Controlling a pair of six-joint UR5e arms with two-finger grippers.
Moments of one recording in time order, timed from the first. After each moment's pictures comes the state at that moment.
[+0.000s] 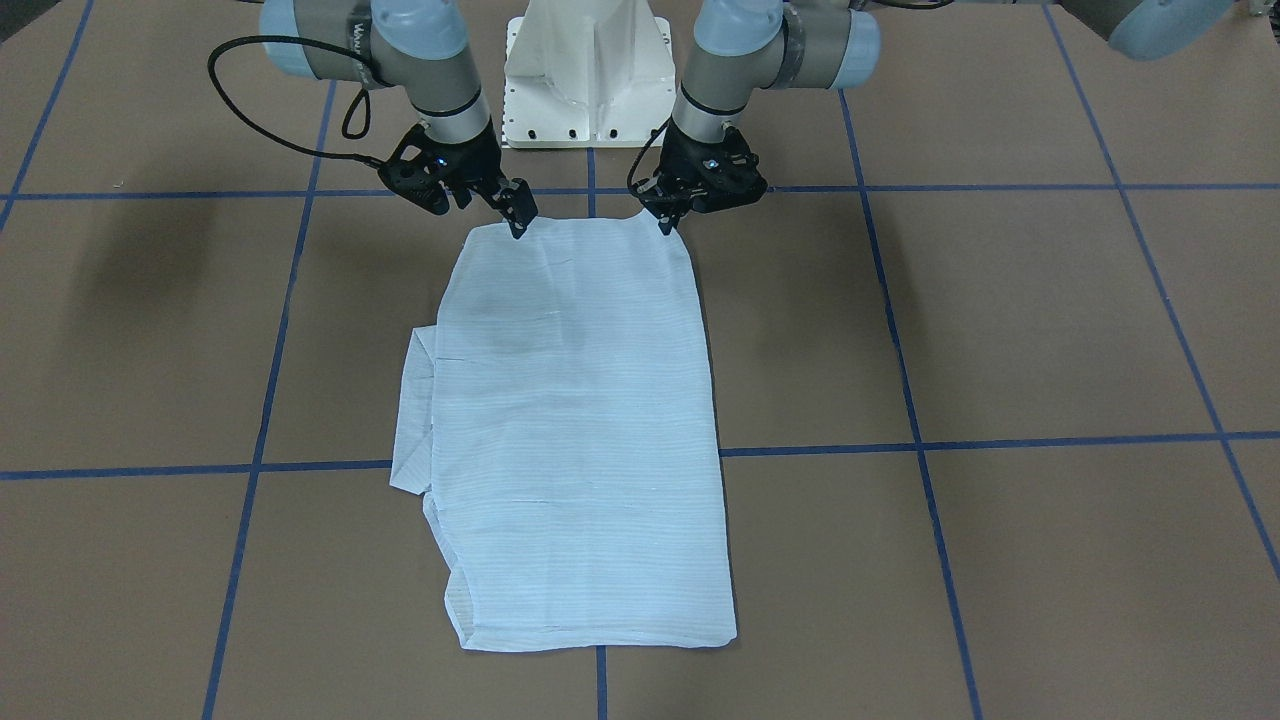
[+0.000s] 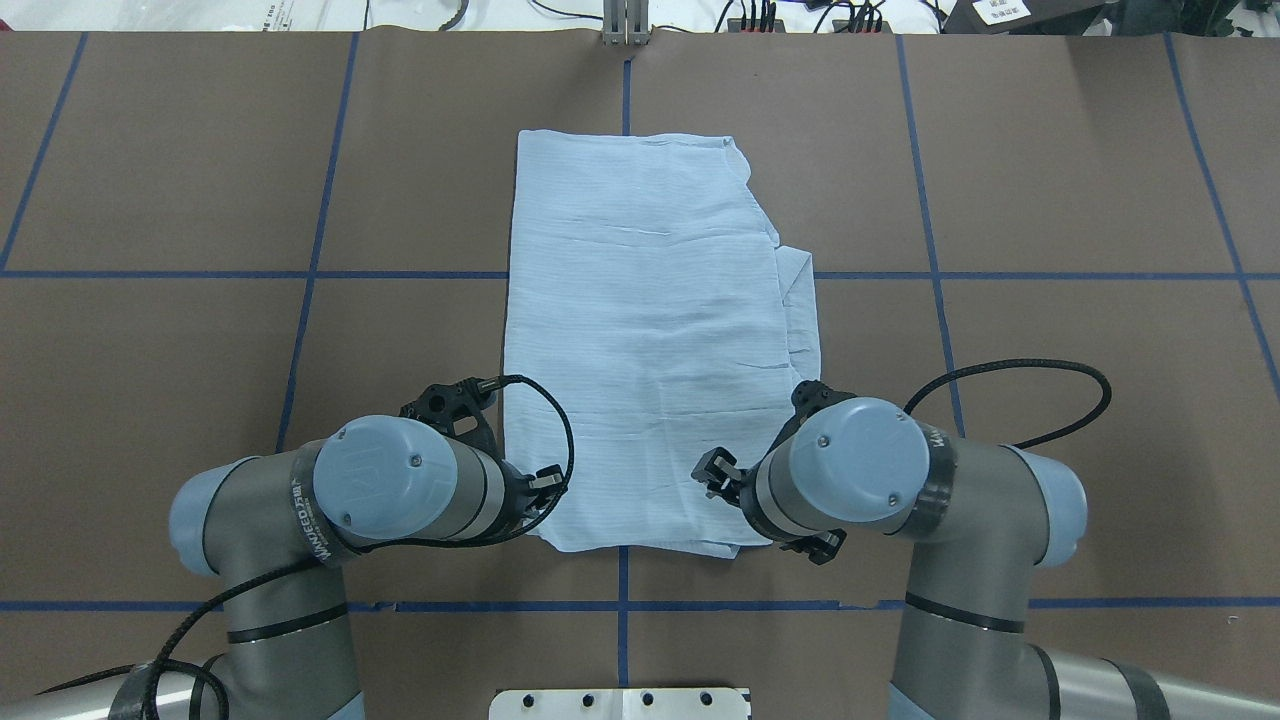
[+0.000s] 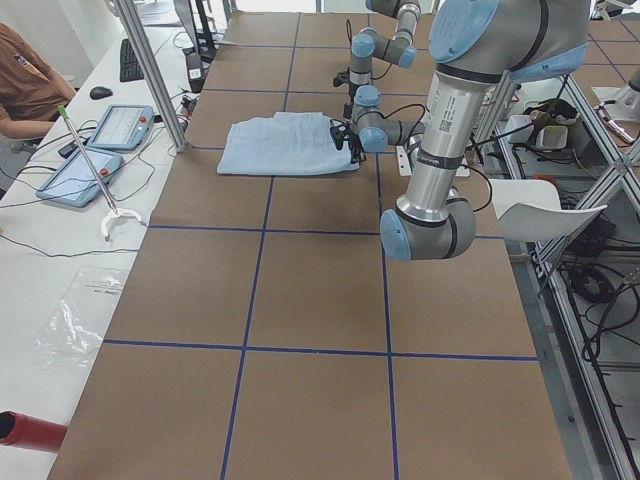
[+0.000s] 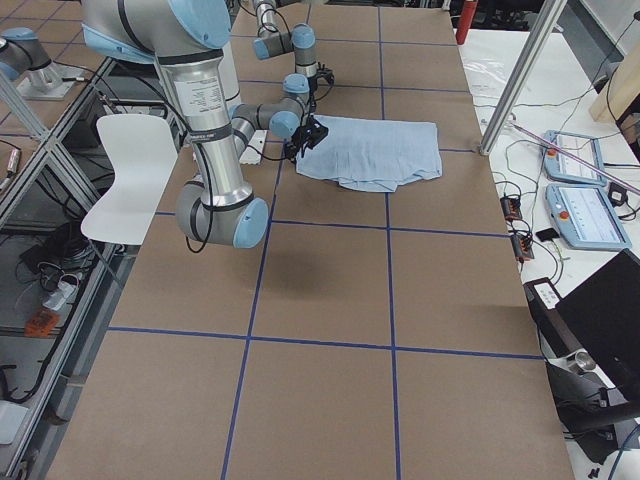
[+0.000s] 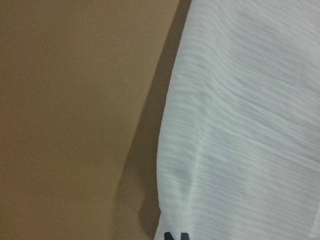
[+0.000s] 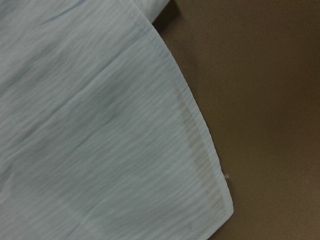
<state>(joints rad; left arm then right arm) -0.31 -2.04 -1.86 -1.78 -1.73 -1.75 0.31 -1.14 1.91 -1.54 1.78 2.03</state>
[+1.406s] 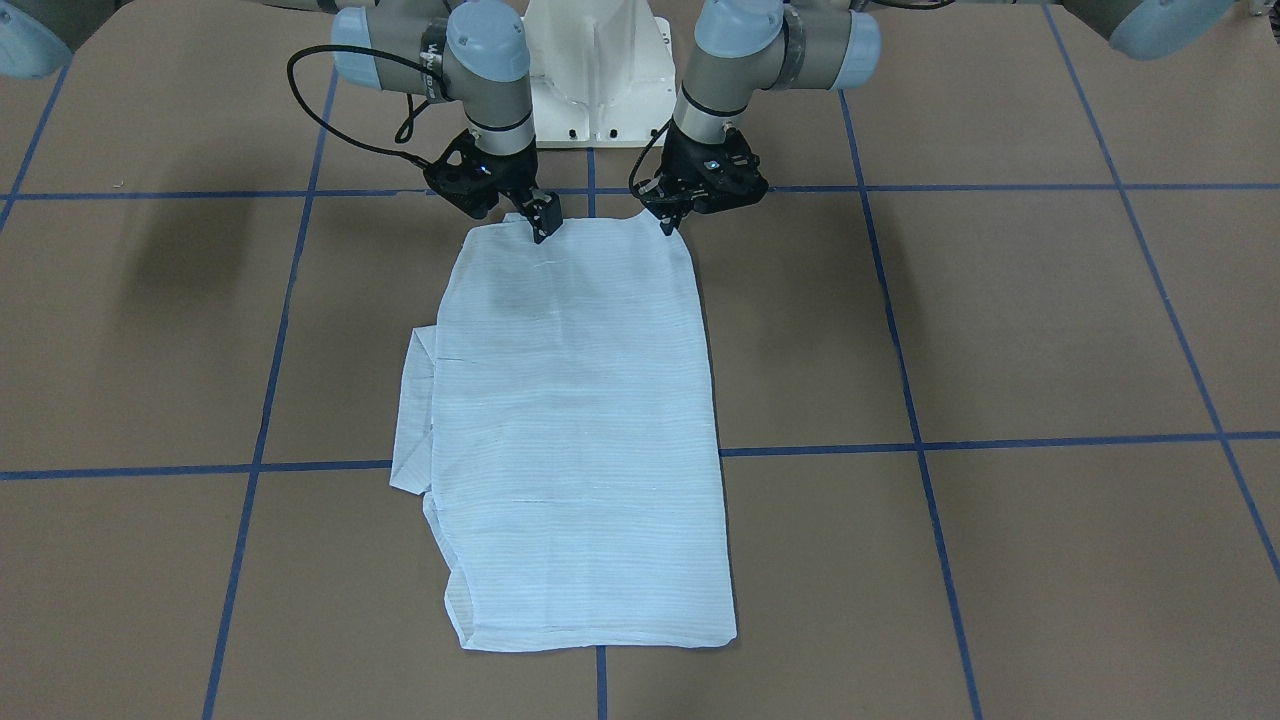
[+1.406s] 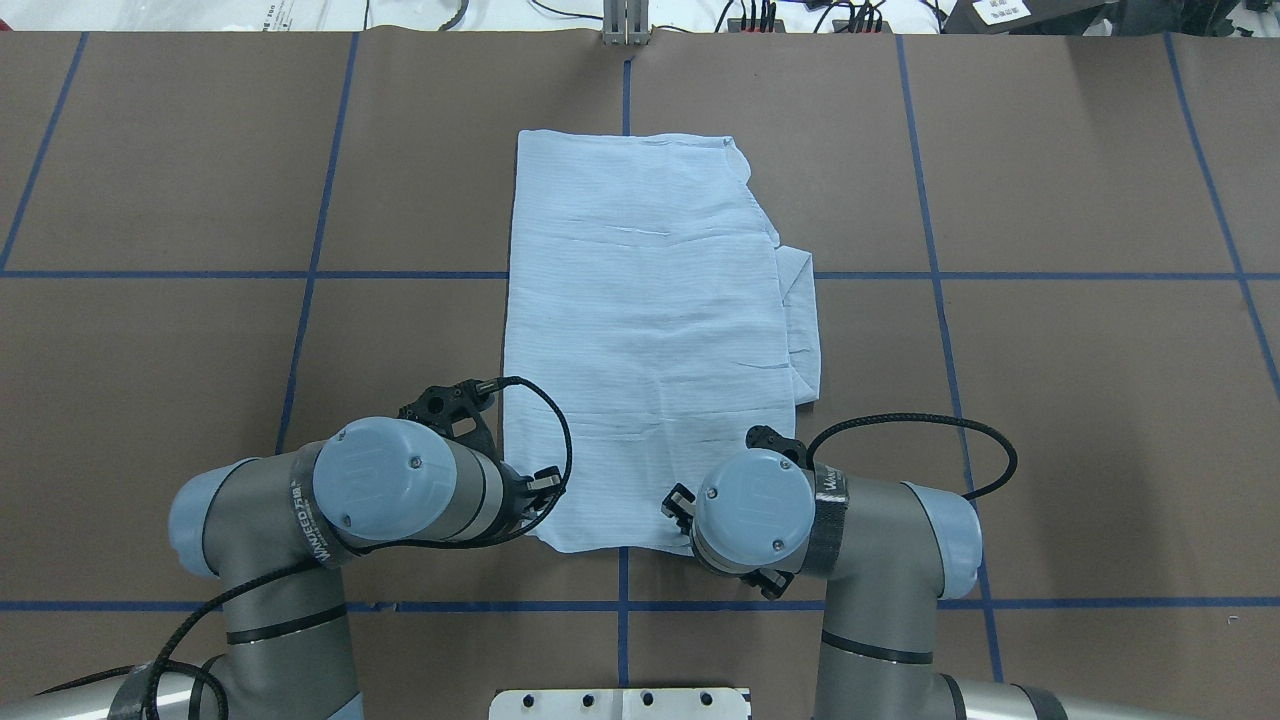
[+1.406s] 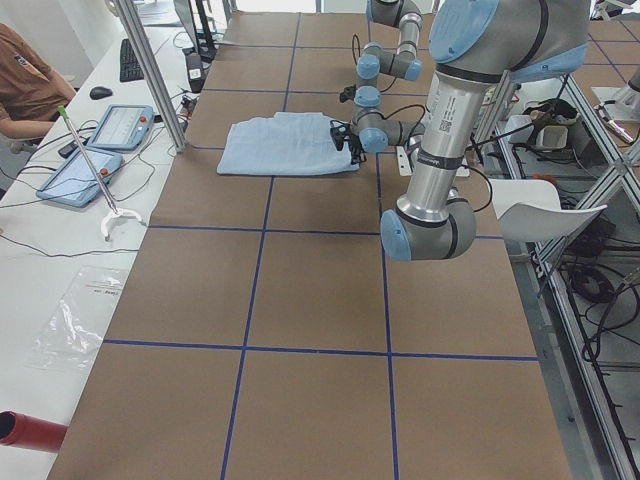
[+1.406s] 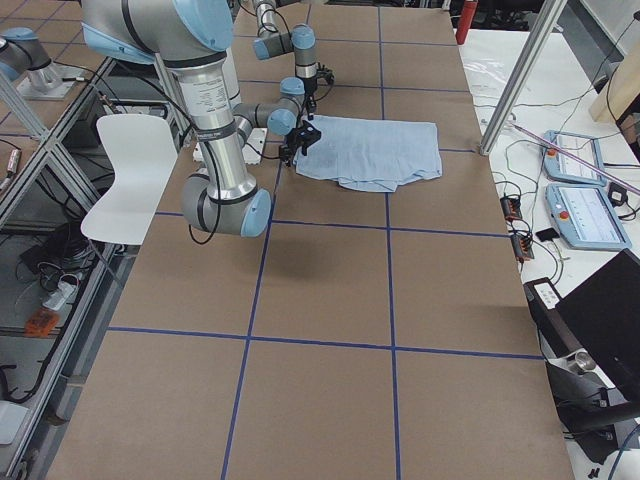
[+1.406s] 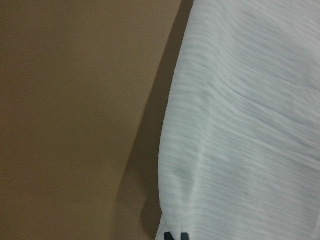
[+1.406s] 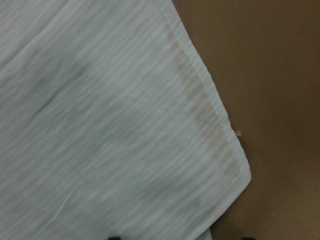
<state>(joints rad) -0.31 -2.03 -1.85 -1.78 -1.73 -1.75 0.25 -1.07 1.80 -1.57 1.74 2.09</state>
